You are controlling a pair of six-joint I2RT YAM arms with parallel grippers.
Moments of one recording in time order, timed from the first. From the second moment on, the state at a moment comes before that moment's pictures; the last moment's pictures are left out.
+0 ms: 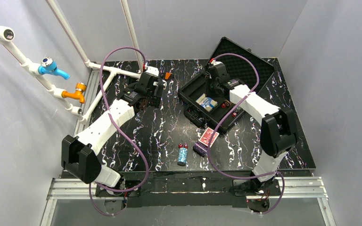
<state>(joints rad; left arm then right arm) -0.53 1.44 1.30 -0.69 -0.53 -0.09 0.49 1.73 1.38 -0.46 0.12 0.35</state>
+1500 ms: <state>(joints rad) -0.53 1.43 1.30 -0.69 -0.53 -0.08 0.54 1.70 1.48 -0.60 0.20 0.36</state>
